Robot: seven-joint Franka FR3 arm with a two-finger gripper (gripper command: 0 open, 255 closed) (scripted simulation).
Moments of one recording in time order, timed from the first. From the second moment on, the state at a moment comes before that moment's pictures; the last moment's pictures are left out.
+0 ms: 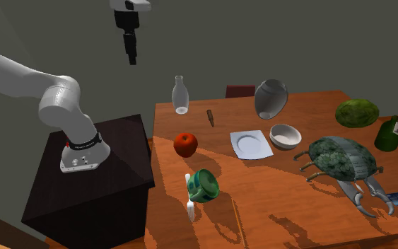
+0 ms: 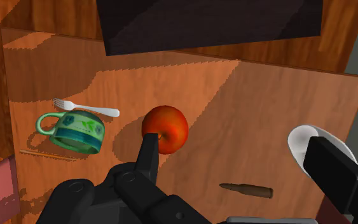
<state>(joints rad) 0.00 -0.75 0.04 -2.28 -0.04 1.45 0.14</state>
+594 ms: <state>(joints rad) -0.04 -0.73 -0.13 -2.38 -0.11 1.58 -0.05</state>
